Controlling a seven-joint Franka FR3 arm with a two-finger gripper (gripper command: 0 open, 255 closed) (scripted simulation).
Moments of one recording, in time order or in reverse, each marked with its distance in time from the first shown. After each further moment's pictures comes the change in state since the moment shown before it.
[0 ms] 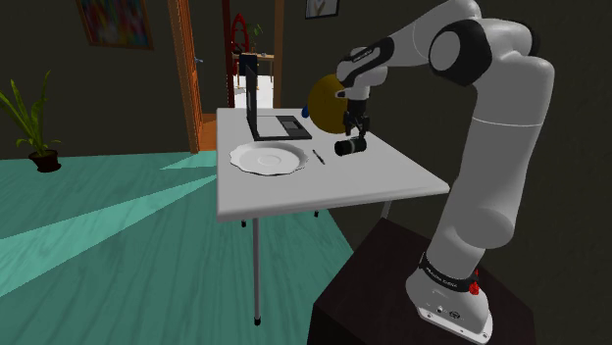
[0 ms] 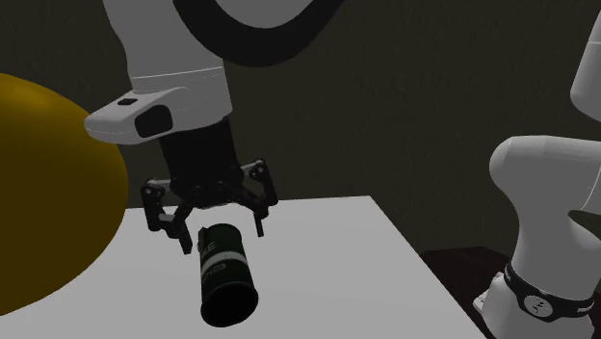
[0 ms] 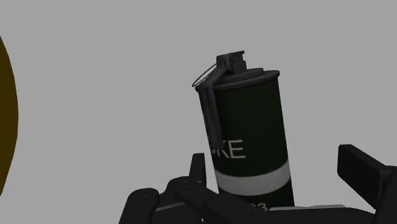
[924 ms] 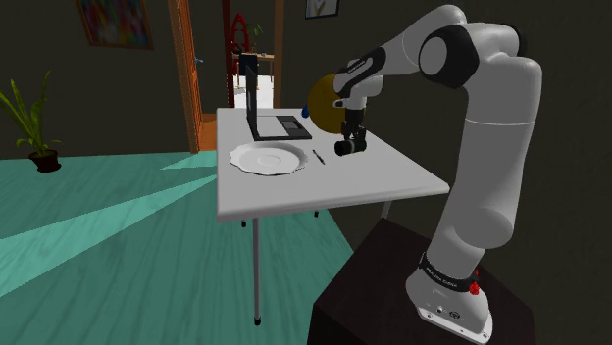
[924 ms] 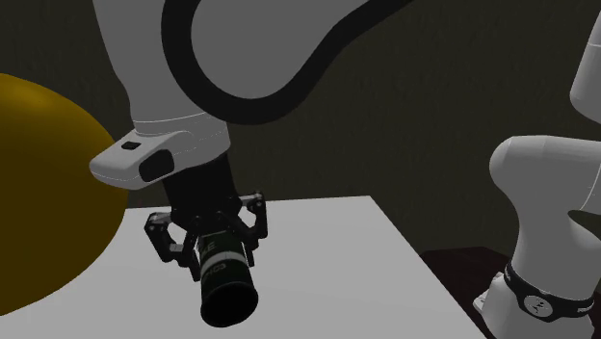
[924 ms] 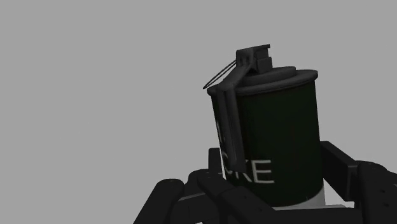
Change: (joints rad) arm -0.014 0.060 0.009 -0.039 0.041 0.086 -0.040
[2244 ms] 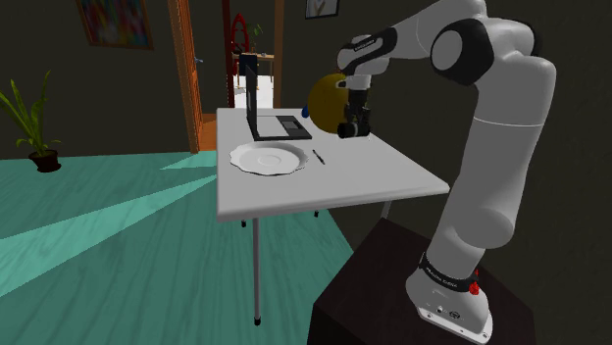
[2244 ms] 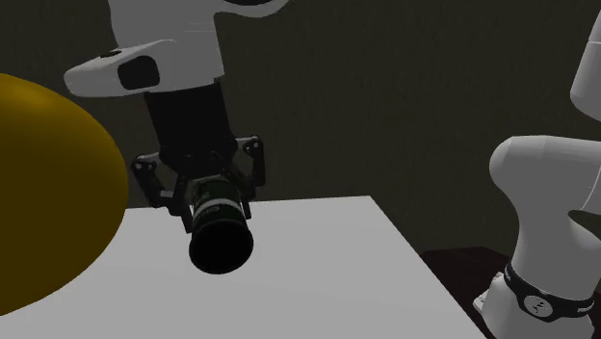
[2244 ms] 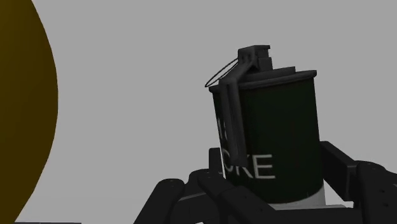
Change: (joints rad) arm 0.014 -0.069 -0.010 0.126 -0.049 -0.180 0.027
